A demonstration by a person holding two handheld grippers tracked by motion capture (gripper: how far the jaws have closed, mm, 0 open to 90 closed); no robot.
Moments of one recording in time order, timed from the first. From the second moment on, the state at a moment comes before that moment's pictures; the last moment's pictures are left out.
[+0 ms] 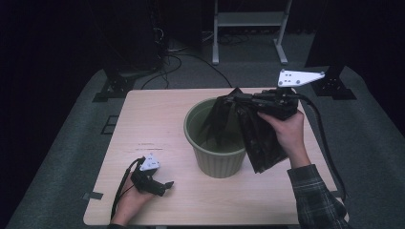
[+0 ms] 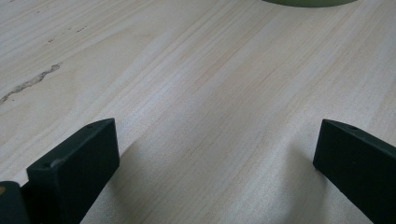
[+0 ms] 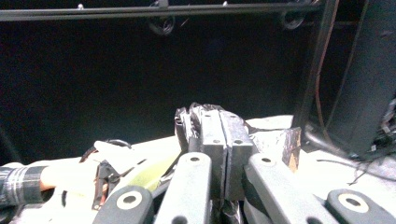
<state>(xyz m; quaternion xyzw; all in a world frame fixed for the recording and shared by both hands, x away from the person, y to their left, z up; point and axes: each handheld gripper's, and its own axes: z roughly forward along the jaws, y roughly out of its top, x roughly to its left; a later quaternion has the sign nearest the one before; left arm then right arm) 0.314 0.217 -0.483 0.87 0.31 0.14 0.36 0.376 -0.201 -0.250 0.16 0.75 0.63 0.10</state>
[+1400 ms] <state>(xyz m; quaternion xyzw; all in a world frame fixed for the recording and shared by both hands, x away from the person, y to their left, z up) 0.314 0.217 -0.483 0.87 0.31 0.14 0.36 0.317 -0.257 -0.327 0.22 0.77 0.59 0.10</state>
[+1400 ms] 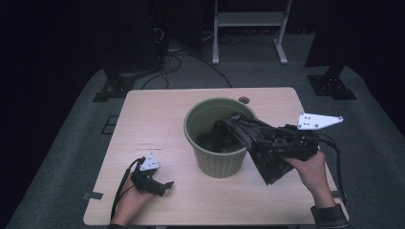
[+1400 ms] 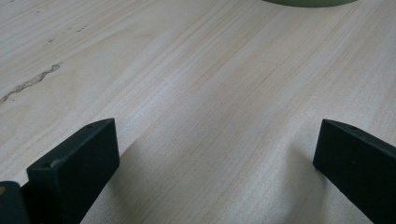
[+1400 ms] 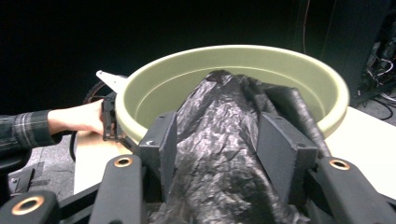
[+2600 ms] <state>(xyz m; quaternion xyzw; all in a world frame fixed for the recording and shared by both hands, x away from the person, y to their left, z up) 0.314 0.217 -0.483 0.87 0.31 0.14 0.36 0.336 -0.255 -0.293 0.23 0.74 0.61 0.16</state>
